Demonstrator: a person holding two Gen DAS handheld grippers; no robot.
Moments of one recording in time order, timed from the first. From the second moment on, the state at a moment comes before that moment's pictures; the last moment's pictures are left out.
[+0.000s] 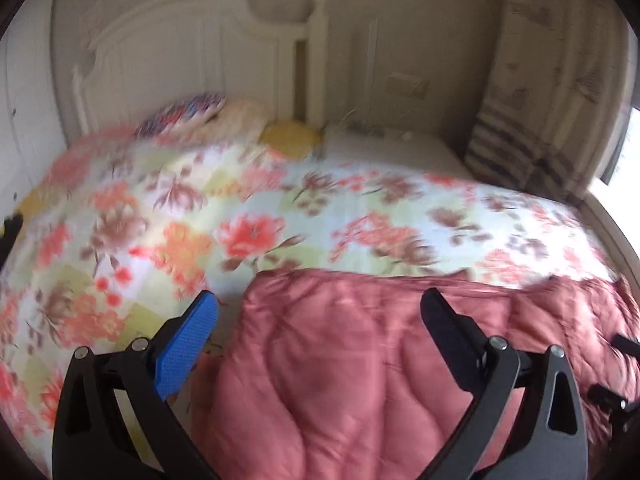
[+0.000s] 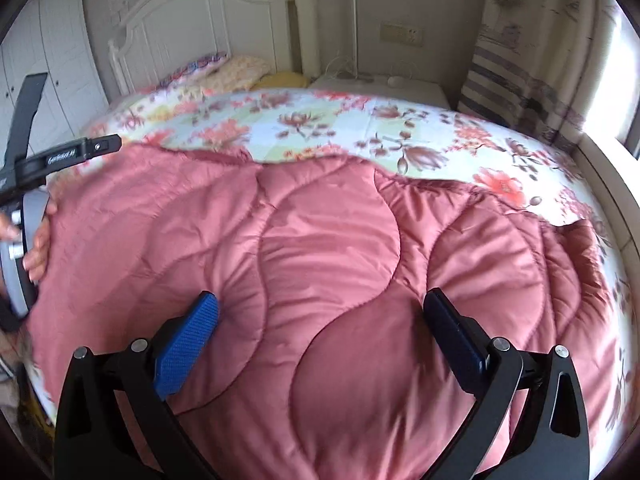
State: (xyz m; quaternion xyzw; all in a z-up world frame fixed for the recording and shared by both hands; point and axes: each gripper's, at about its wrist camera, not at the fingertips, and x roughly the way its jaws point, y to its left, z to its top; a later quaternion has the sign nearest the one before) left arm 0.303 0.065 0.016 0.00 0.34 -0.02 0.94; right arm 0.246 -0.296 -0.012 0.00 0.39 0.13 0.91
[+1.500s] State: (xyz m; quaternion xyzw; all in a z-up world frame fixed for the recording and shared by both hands) left arm 0.254 0.004 -0.051 0.05 0.36 -0.08 0.93; right arm 0.161 -0.292 0.028 -0.08 0.26 -0.07 0.96
